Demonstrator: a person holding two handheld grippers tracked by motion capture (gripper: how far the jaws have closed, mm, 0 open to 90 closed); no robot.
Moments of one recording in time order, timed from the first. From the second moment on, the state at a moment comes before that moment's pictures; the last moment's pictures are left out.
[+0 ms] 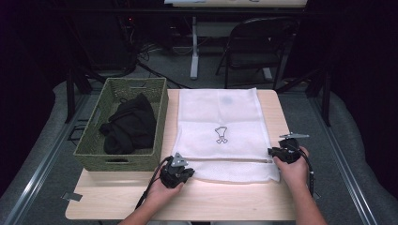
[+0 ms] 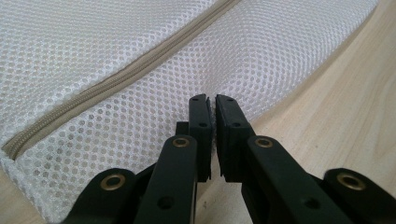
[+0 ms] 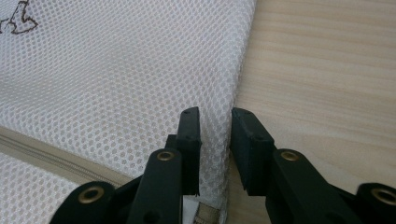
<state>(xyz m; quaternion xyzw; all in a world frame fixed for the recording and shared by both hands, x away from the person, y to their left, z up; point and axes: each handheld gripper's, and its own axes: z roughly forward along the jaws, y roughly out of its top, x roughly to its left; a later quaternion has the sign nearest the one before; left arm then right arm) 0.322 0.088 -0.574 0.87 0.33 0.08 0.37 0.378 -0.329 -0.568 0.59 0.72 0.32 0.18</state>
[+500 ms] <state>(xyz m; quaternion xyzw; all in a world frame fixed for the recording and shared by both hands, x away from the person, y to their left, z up) 0.321 0.086 -0.575 0.87 0.33 0.09 0.36 0.378 -0.326 -0.569 0.58 0.73 0.32 0.17</state>
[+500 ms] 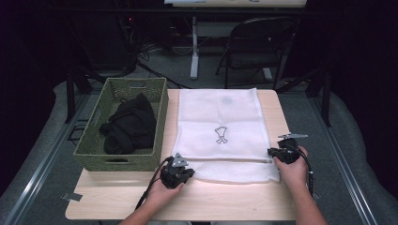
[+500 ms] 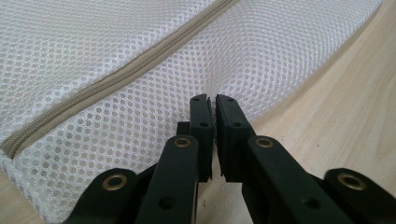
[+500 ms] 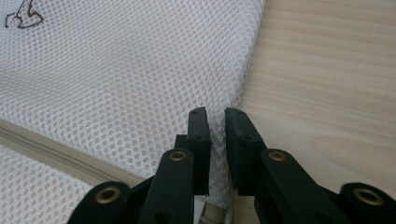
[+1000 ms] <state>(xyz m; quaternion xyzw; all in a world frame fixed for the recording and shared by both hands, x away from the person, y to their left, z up) 0.321 0.087 -0.574 0.87 0.34 0.08 0.36 0.375 -0.326 -0.561 0.57 0.73 0.33 0.17</state>
